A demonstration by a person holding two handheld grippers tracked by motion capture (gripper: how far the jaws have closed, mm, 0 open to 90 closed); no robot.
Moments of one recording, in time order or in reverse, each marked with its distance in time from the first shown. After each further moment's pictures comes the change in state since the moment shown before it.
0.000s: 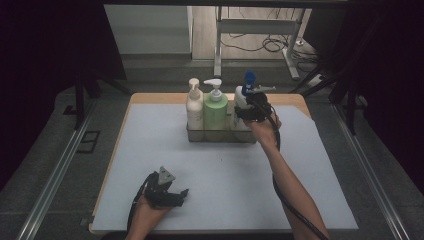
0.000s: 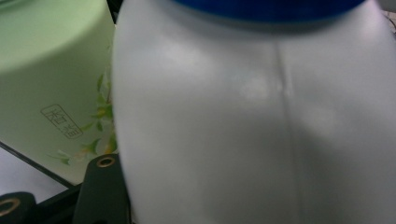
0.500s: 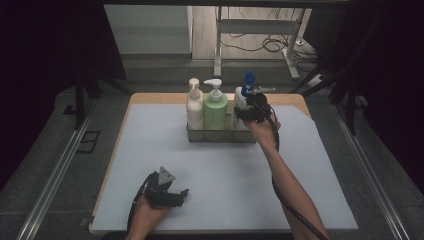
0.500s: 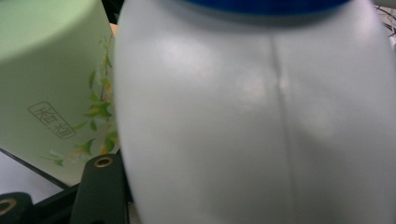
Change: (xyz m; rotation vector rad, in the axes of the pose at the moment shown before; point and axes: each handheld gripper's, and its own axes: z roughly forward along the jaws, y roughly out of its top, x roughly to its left) left arm 0.000 0.000 0.000 -0.001 0.000 0.000; right arm -0.002 -0.003 0.005 -0.005 0.009 0.012
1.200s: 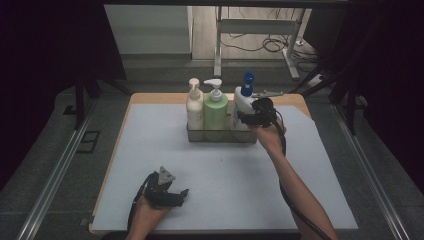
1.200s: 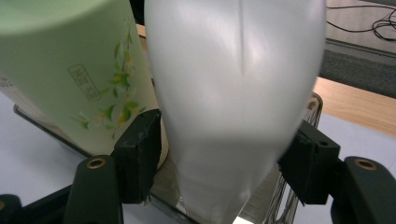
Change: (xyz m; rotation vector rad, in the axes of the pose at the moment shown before) left arm 0.000 0.000 0.000 -0.002 -0.001 -0.002; right arm -0.006 -0.013 -0.020 -0.013 0.056 -0.006
